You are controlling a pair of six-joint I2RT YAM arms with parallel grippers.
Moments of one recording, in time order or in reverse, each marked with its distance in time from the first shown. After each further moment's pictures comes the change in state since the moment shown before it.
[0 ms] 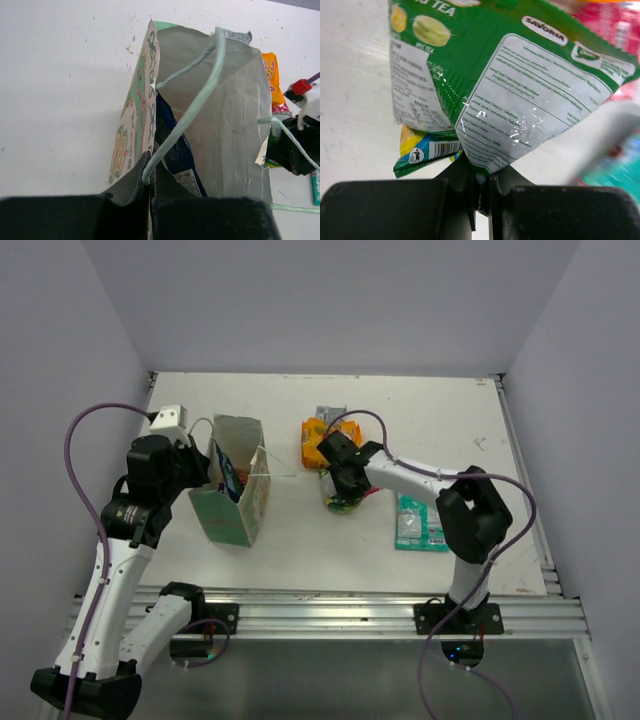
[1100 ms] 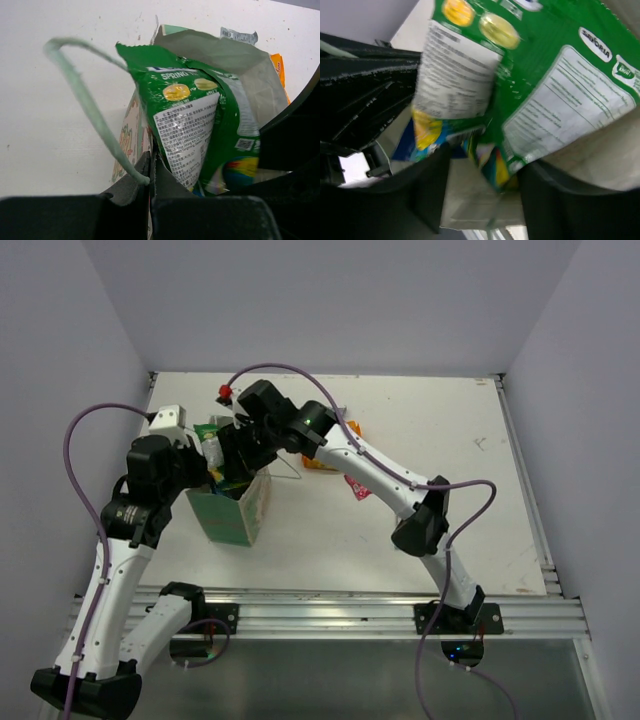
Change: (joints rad) left arm 0.000 0.002 0.000 -0.006 -0.020 -0.002; right arm 0.245 0.319 1.126 -0.355 -0.396 -0.004
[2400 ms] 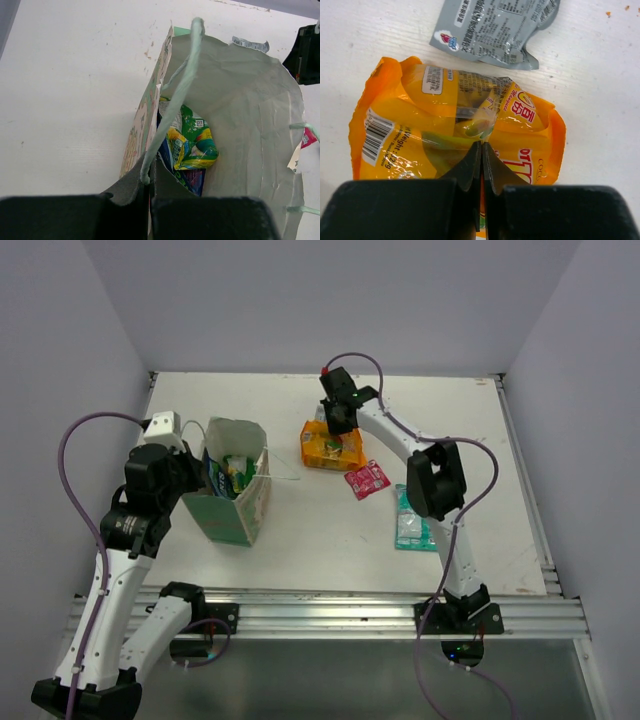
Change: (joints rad) left arm 0.000 -0.063 -0.049 0.023 -0.063 0.003; right arm -0.444 0.130 -0.347 0.239 0.395 -0.125
